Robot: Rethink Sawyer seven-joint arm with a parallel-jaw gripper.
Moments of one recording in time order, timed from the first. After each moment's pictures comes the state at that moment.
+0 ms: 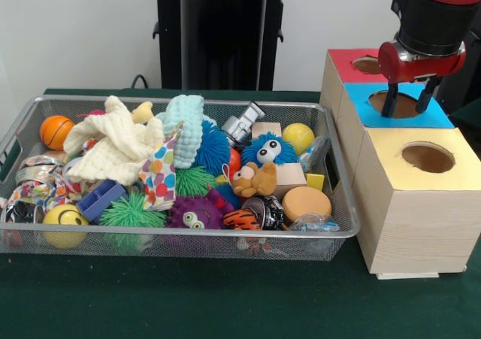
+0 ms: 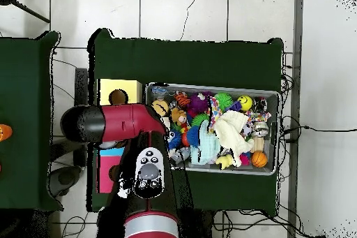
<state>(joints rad) 0.10 -0.59 0.00 1.53 0.04 0.77 1.56</state>
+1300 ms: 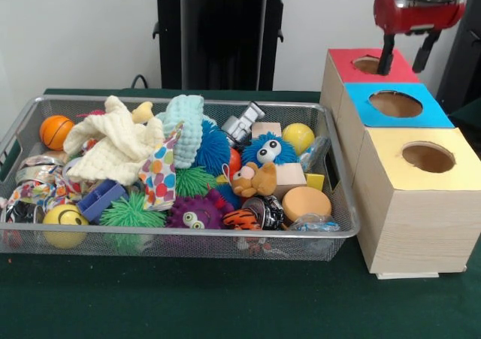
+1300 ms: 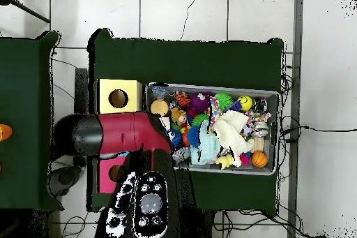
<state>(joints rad) 0.10 -0.76 -0.04 1.62 0.03 0.81 1.56</state>
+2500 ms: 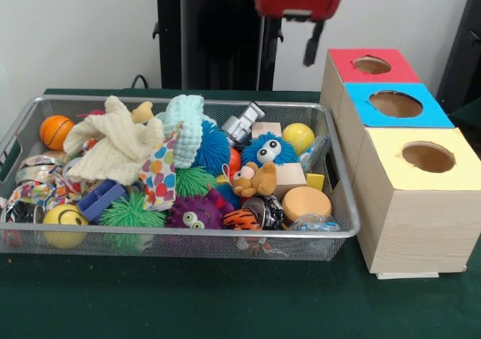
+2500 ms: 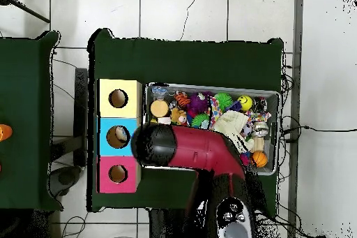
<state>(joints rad) -0.15 -0.83 -0.05 1.77 -0.04 0.67 1.56</state>
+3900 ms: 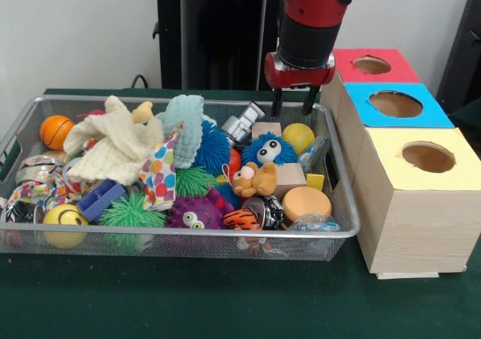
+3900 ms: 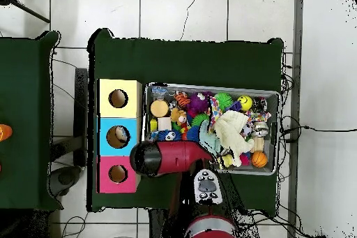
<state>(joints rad) -0.11 -0.58 0.00 1.83 -0.16 0.49 1.56</state>
